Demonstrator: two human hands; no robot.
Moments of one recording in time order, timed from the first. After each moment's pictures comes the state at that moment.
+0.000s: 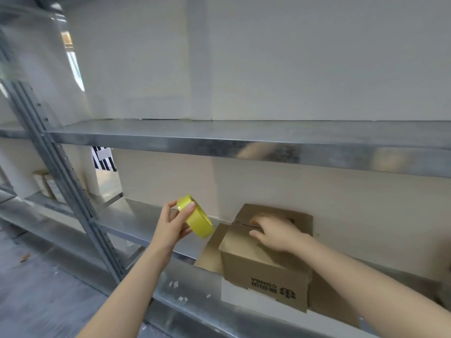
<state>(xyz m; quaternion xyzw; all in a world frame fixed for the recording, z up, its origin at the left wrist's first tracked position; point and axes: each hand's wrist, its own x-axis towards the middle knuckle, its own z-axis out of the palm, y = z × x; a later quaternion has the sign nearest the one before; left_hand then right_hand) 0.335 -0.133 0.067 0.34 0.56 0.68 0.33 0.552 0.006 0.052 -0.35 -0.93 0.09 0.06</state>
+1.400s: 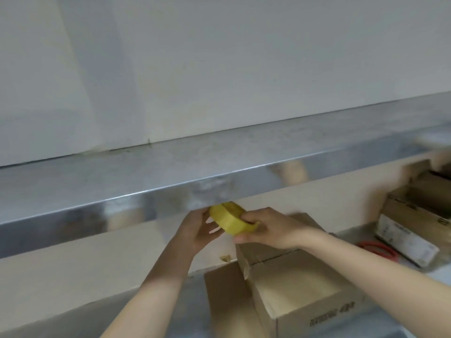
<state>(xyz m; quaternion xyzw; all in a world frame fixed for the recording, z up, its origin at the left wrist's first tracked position) 0.320 0.104 0.065 0.34 0.41 0.42 0.73 0.507 0.036 0.089 -0.50 -0.77 0.30 0.24</state>
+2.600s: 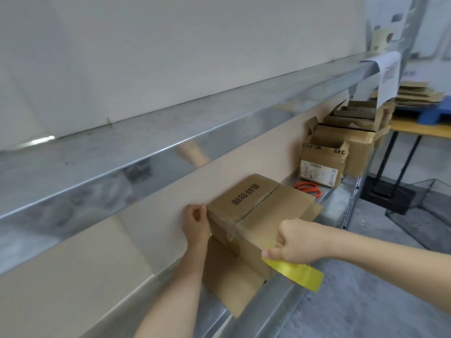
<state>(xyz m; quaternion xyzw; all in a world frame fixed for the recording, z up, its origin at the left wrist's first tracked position) 0.348 0.115 -0.046 0.63 0.51 0.44 0.40 0.447 -0.104 0.082 -0.81 -0.55 0.22 0.02</state>
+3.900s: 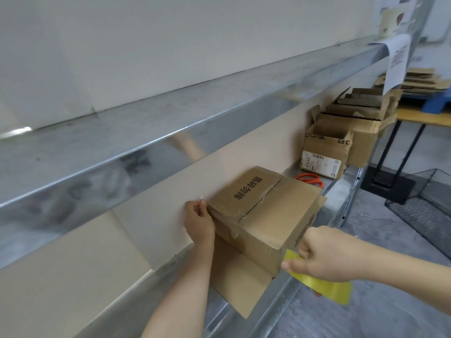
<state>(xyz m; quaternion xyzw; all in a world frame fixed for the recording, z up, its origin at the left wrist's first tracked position) 0.363 0.110 -0.063 0.60 0.53 0.48 0.35 0.454 -0.139 0.069 -0.84 -0.50 0.22 0.01</state>
